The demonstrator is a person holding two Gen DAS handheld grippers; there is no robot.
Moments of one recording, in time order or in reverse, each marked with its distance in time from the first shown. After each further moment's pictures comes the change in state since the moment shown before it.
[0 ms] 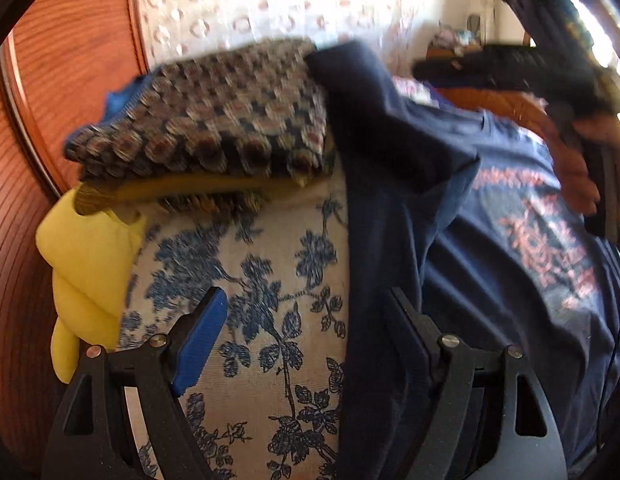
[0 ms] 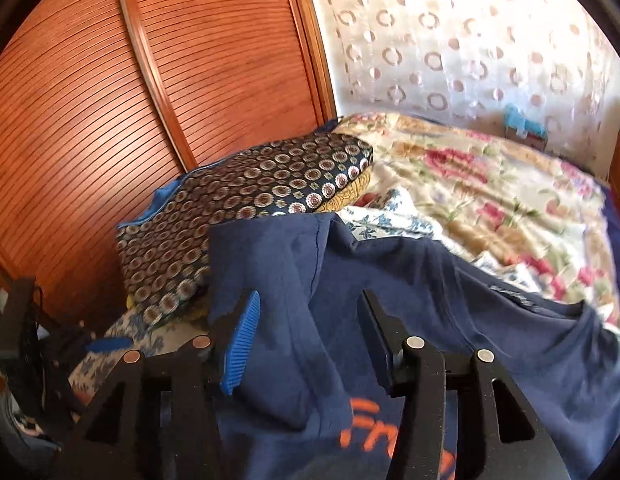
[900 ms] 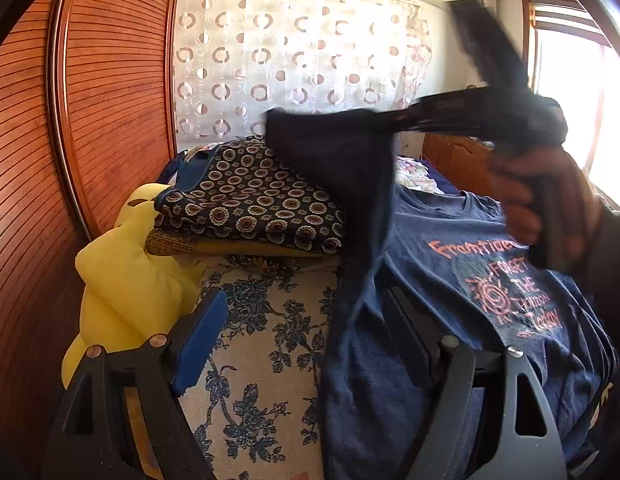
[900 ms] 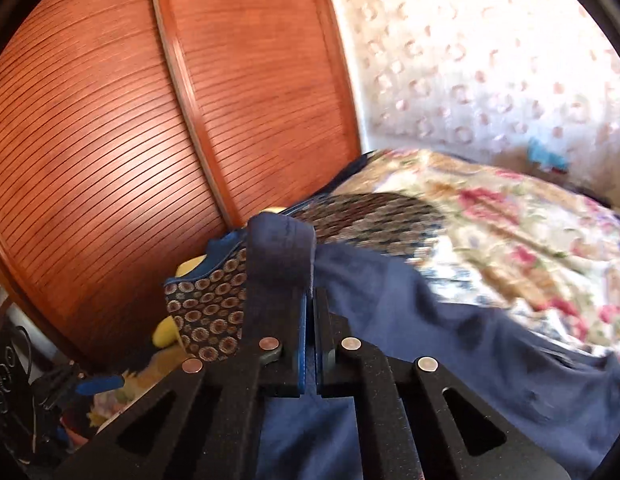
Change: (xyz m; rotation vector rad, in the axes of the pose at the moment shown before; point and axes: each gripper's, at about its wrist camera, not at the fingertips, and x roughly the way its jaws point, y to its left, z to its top) left arm -0.081 0.023 -0.020 -0.068 -0.318 -0.013; right arm -0.056 0.066 0.045 -0.056 -0.147 0.006
